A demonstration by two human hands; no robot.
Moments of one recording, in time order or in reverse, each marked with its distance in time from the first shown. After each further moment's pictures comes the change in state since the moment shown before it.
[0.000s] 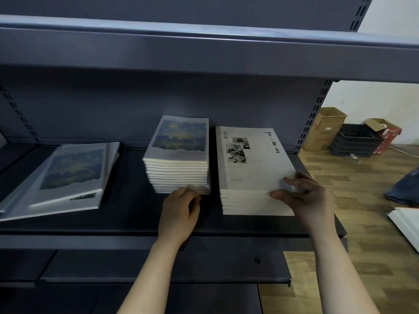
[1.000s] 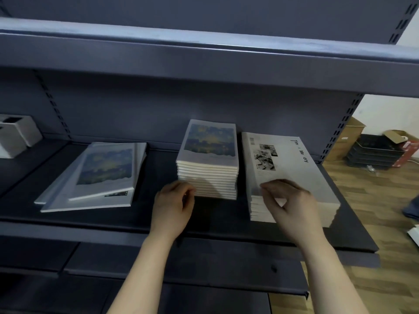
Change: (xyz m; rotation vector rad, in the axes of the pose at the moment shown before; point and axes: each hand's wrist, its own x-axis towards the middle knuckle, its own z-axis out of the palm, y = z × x) left_hand 0.001 -0.042 -0.069 0.002 0.126 -0.006; right_hand -0.030 -0.081 0.051 -0.115 -0.127 -0.432
